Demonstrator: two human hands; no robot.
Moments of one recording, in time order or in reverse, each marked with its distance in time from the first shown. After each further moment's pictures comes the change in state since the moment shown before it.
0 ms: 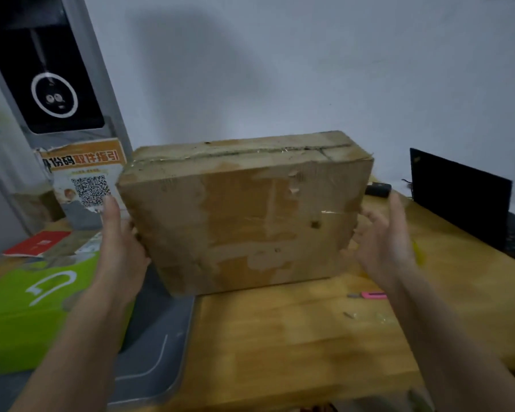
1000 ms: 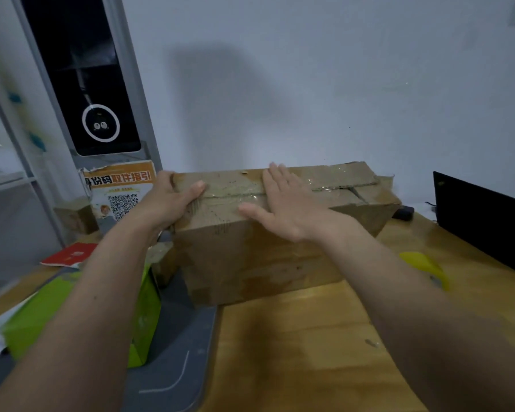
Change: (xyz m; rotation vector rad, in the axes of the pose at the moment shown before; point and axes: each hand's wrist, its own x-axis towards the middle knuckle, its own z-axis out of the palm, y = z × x) left_hand 0.035 0.080 0.035 0.724 0.037 0.073; right_hand 0.011 -0.024 0.164 -1.871 -0.445 -0.572
